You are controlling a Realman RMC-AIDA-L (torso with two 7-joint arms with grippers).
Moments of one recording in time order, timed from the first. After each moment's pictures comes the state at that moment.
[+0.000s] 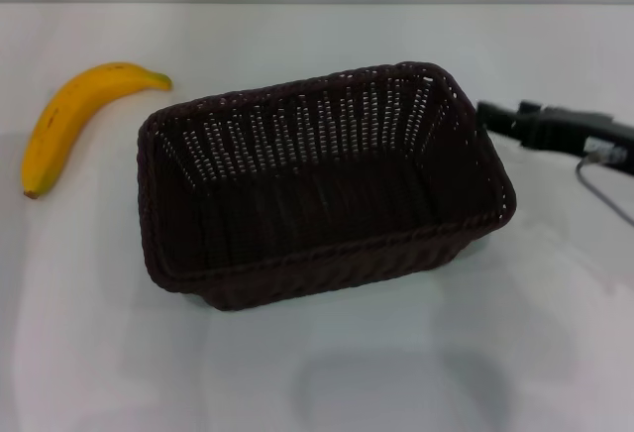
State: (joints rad) left arm 0.11 -2.06 1.74 1.22 -0.44 0.79 -0.08; right arm 0.00 2.01 -1.72 -1.58 -1.99 -0.59 2.67
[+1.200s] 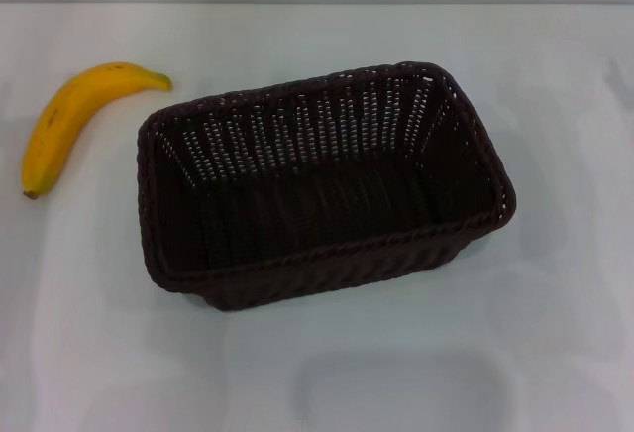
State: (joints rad) left arm 0.05 -2.08 1.73 1.22 -0.45 0.76 -0.08; right arm 0.13 2.00 -1.59 -1.28 -2.00 0.02 2.33
